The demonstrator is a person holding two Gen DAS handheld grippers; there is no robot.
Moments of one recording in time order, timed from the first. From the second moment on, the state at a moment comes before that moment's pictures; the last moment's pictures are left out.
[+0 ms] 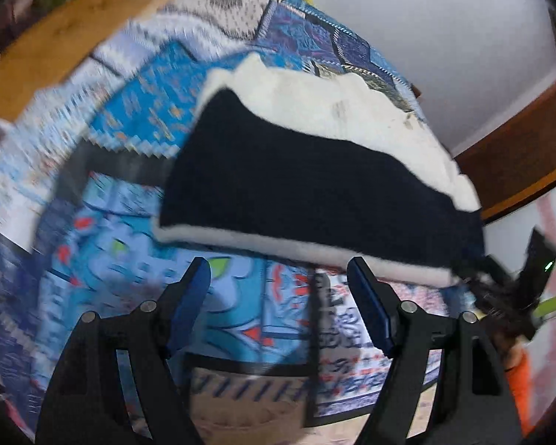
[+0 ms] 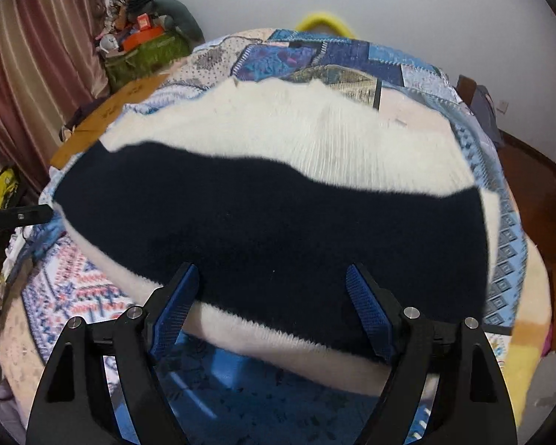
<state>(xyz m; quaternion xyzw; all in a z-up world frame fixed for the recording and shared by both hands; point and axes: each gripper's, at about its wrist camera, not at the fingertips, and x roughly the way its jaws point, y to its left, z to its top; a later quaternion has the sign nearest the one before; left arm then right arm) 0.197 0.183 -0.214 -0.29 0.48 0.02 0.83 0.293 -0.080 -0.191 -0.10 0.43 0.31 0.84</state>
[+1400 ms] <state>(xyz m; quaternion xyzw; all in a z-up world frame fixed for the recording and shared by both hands) 0.247 0.208 -0.089 -0.20 0.33 0.15 0.91 0.297 -0.102 -0.199 -0.01 0.46 0.33 0.82</state>
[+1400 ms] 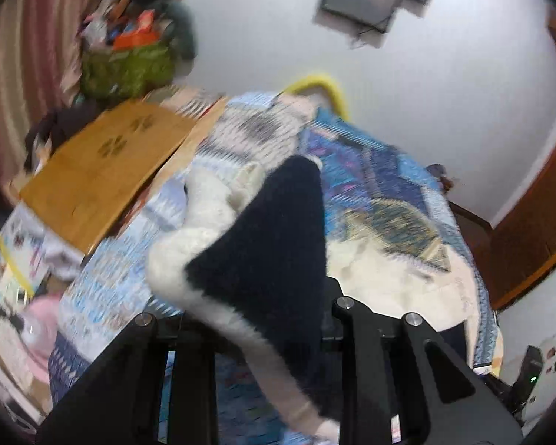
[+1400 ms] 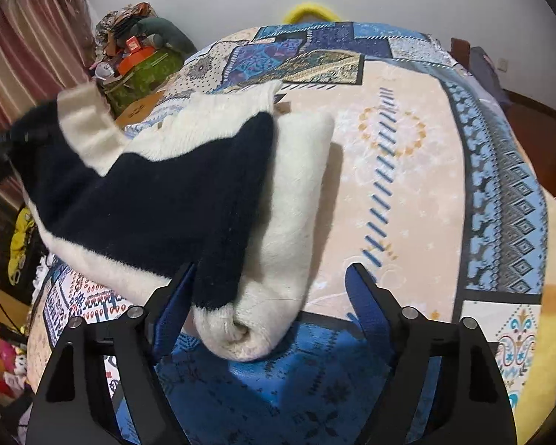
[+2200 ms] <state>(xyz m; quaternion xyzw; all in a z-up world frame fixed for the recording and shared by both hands) 0.299 -0.023 -0.116 0.03 0.42 -0.08 0.90 0.288 -0.118 -0.189 0.01 0.46 0.34 0.82</state>
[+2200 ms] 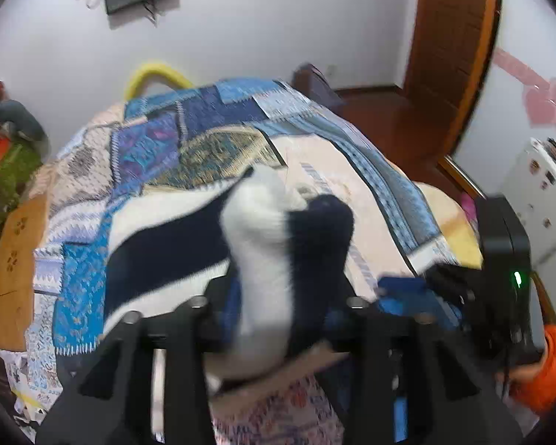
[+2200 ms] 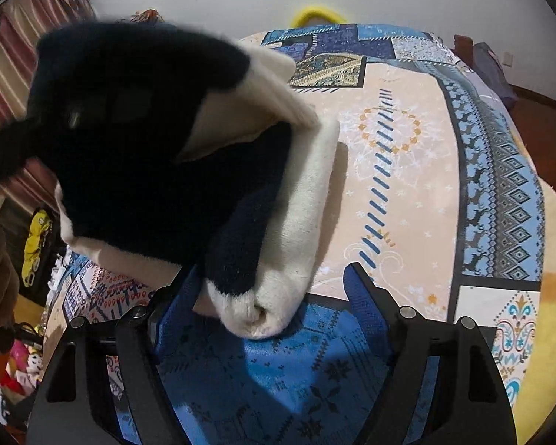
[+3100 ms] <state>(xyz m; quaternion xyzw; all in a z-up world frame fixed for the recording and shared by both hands) 0.283 0.113 -0.181 -0.12 0.46 -0.04 0.88 0.376 -0.114 -0.168 0.01 0.42 0.32 0.85</state>
